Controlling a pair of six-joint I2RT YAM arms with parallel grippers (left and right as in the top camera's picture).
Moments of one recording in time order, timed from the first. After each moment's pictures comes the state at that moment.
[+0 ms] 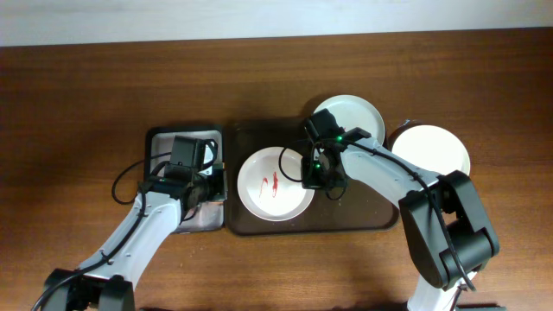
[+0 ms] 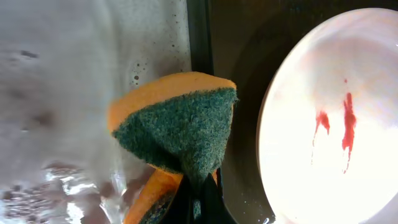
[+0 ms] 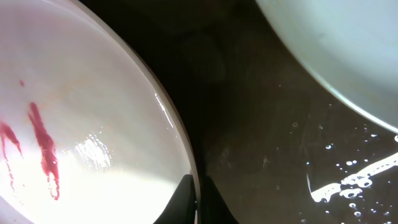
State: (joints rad) left arm -0.22 1.49 0.80 -0.44 0.10 -0.23; right arm 0.44 1.91 1.19 -0.68 -0.16 0.46
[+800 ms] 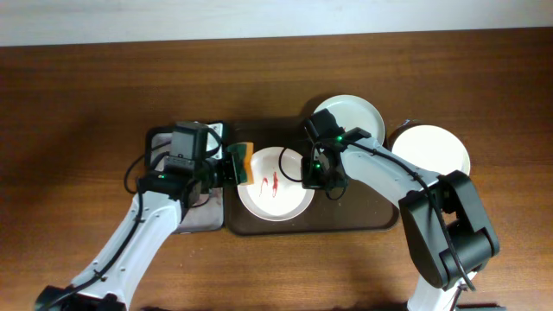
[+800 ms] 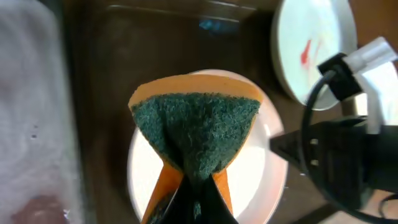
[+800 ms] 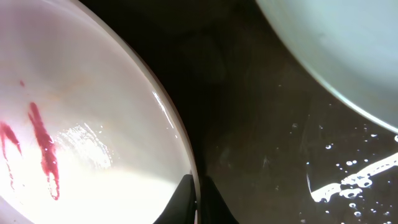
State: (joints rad) left arm -0.27 1.44 0.88 -0.37 0.33 -0.38; right arm 0.44 1.91 1.19 -0.68 -0.16 0.46
